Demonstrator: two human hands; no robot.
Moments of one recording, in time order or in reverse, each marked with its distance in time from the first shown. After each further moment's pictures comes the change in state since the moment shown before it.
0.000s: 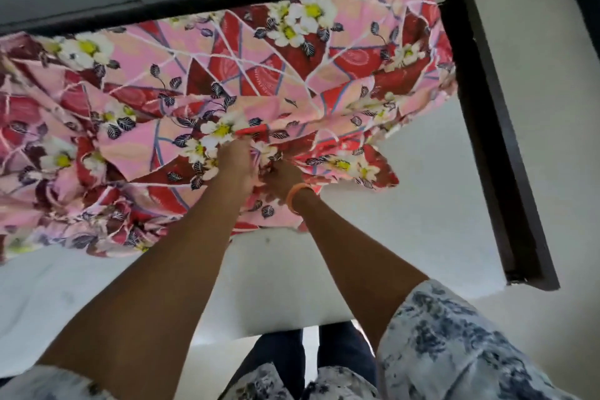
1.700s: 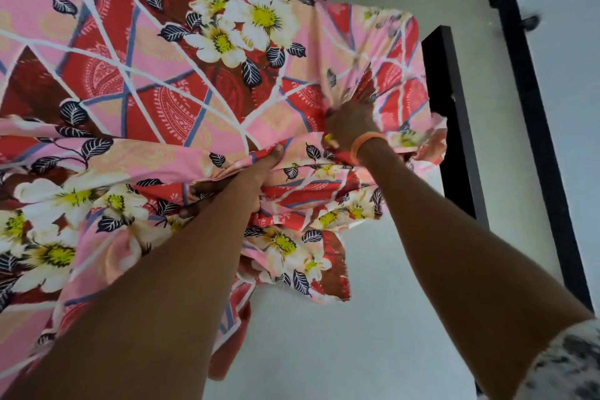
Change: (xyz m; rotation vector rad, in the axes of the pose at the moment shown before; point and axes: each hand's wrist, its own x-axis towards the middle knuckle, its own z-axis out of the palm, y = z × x) left_hand 0.196 -0.018 0.233 0.129 -0.394 -0.384; right_hand 0.236 0.079 -0.265 -0.675 0.503 0.117
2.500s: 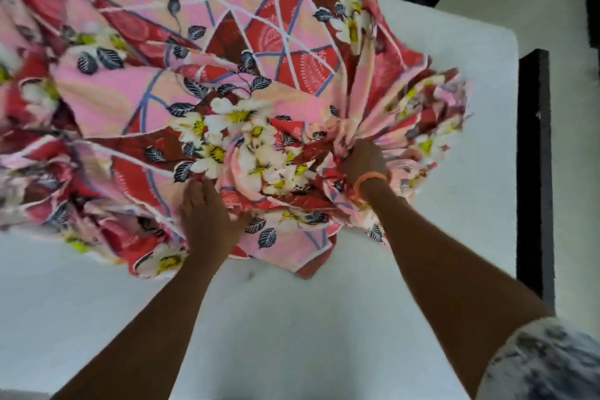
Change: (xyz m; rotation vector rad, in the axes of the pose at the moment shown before) left_hand -0.100 -0.205 -0.242 0.908 0.805 0.529; right_hand -0.160 -0.096 0.088 0.104 -0.016 -0.077
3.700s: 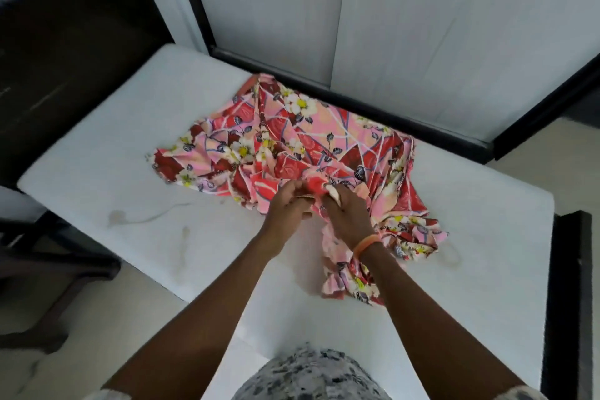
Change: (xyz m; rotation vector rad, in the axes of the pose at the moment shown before) left_hand -0.172 -0.006 -0.313 -1.192 0.024 0.123; right_hand -0.293 -0.226 -0.157 0.571 -0.098 -0.787
